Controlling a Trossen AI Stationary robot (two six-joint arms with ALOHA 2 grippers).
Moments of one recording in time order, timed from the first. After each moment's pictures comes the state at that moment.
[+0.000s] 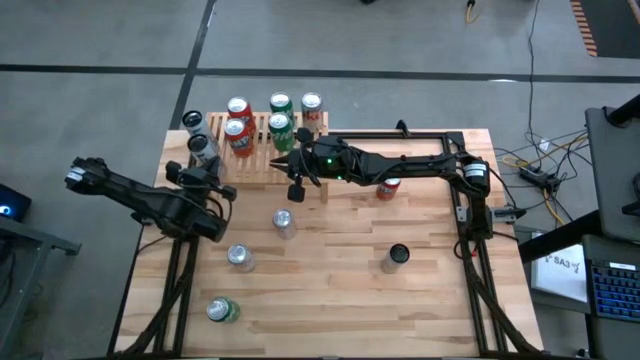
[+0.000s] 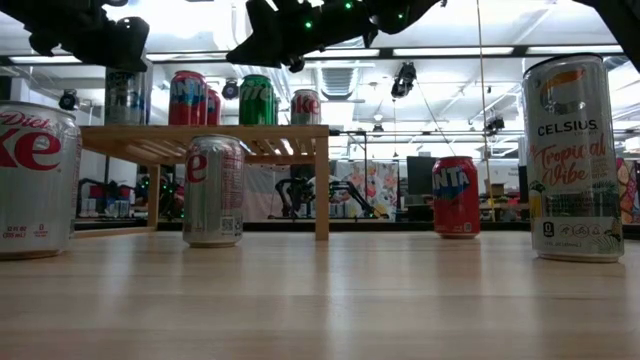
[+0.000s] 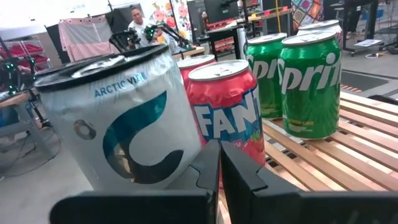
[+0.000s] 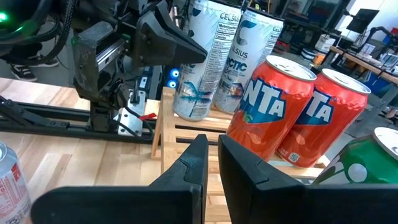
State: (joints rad) left arm -0.34 0.93 0.76 -1.47 -1.49 -1.47; right arm -0.18 1.96 1.62 0.19 0.00 -0.27
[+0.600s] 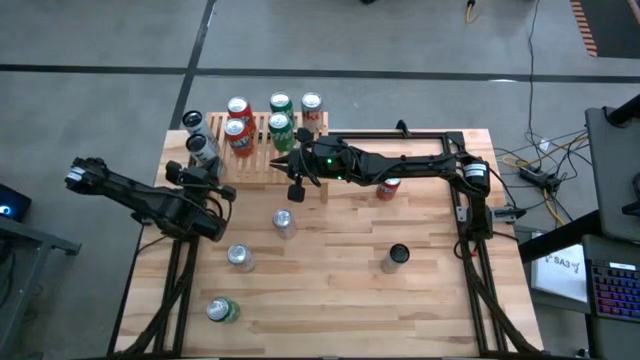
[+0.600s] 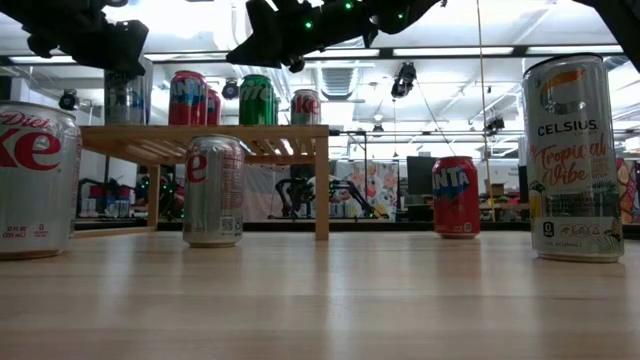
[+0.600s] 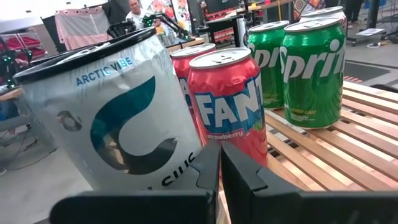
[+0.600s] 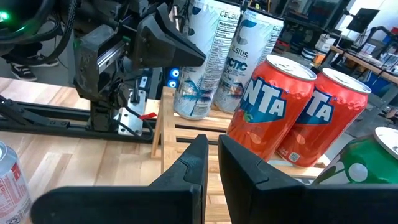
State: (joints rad) left arm -0.34 0.93 0.76 -1.48 -1.45 -1.47; right arm -0.18 1.96 1.62 0.19 0.00 -0.27
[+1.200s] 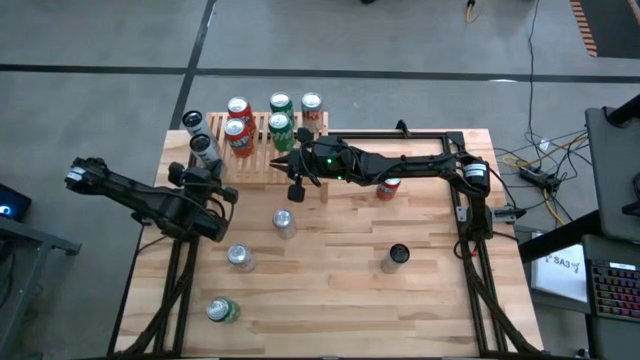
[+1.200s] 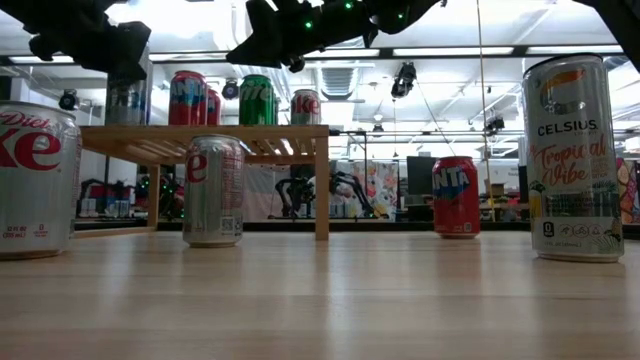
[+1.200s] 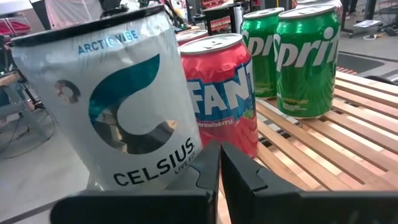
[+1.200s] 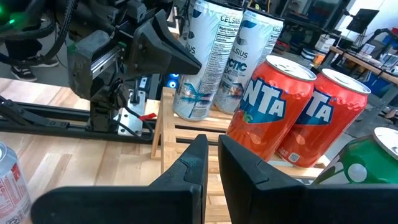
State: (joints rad) left arm -0.34 0.93 0.77 -1.41 -1.40 -1.42; right arm -0.18 1.96 1.62 0.19 0.00 -0.27
